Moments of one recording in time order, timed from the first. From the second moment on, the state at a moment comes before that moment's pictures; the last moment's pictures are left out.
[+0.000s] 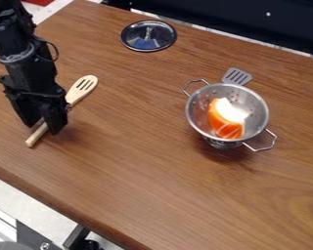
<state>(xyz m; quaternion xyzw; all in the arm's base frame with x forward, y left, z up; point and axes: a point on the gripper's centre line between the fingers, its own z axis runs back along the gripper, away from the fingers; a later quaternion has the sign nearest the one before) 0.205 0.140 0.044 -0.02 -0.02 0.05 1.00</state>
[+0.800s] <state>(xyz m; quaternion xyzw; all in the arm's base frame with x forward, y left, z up) 0.212 0.128 0.071 -0.04 -0.03 0.11 0.99</state>
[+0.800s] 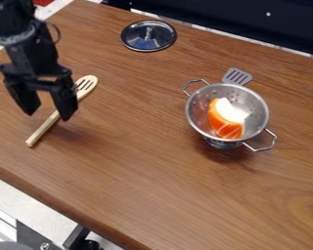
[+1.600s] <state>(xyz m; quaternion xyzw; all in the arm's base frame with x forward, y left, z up) 0.233 0.067 0.102 -0.05 -0.04 0.23 0.97</state>
